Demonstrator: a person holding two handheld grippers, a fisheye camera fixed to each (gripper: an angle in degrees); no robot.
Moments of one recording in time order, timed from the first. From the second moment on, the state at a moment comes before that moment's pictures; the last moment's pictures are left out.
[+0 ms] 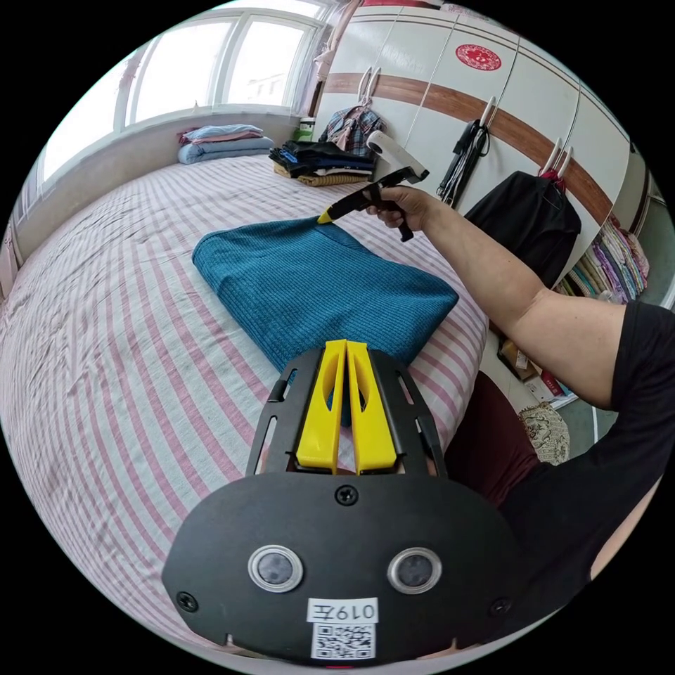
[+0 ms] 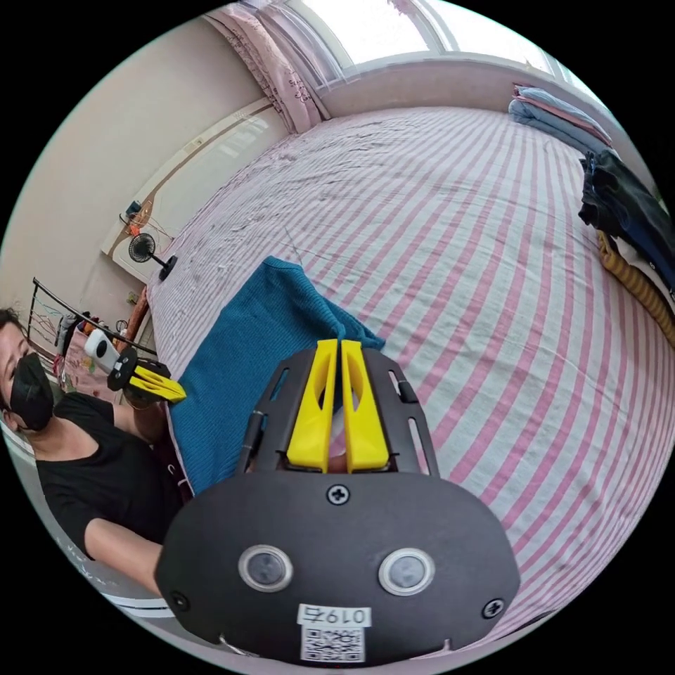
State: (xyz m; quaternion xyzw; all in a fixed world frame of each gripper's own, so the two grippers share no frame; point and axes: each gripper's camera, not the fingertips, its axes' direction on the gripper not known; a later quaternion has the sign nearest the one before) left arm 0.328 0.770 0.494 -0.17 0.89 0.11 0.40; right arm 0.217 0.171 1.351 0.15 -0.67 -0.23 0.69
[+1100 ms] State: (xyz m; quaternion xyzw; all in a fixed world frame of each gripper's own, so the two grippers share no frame) left arm 0.338 0.797 0.492 -0.15 0.90 0.09 0.41; right arm 0.293 0.334 1.375 0.18 -0.69 -0.19 0.67
